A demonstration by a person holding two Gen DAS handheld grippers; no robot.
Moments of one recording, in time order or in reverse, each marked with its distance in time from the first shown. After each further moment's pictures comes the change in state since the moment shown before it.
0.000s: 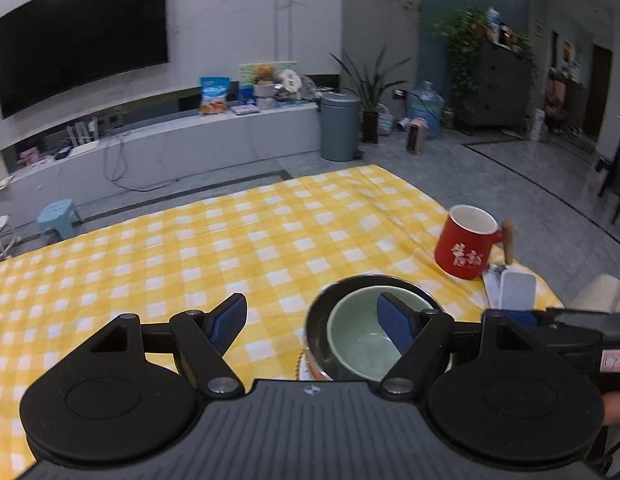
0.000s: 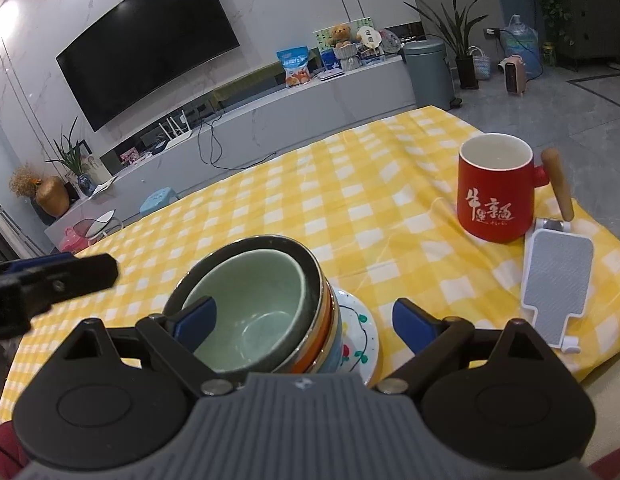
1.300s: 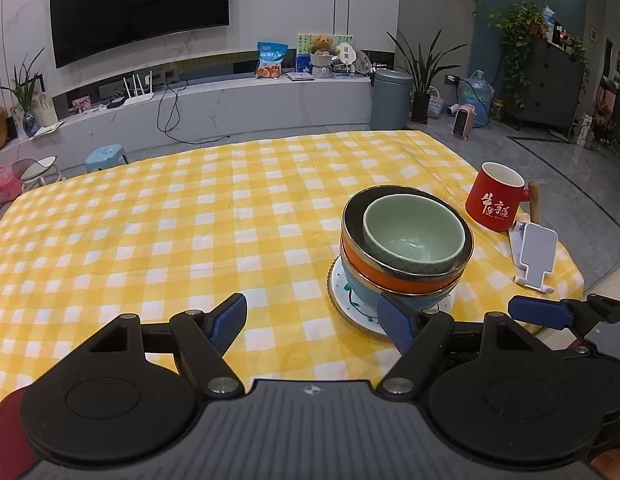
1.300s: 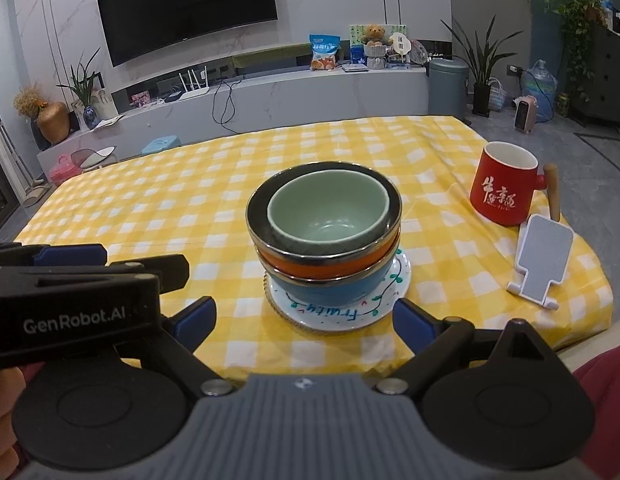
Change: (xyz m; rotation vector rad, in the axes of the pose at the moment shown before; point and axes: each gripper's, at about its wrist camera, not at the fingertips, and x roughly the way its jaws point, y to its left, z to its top) left arm -0.039 0.000 -0.072 -0.118 0.078 0.115; right arm -0.048 0.076 -0.068 -0.228 0.040 -0.083
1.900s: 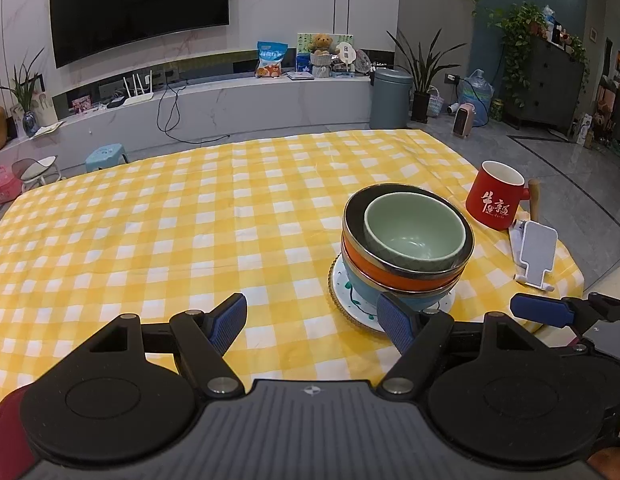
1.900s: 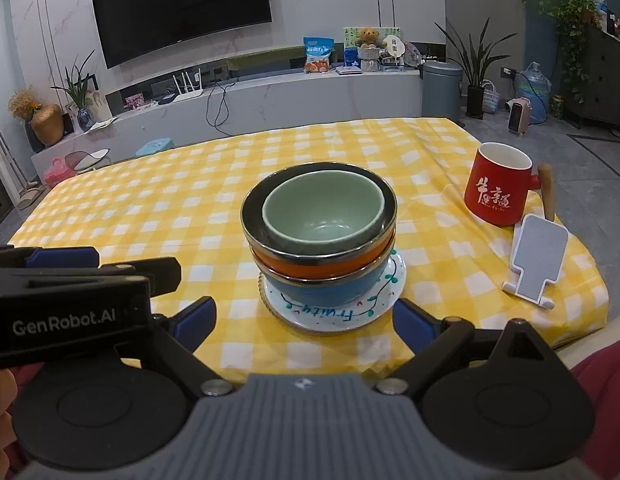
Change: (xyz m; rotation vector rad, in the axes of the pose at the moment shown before) left arm -0.002 0.001 0.000 0.000 0.005 -0.001; right arm 0.000 0.002 -0.002 0.002 -0.010 -0.021
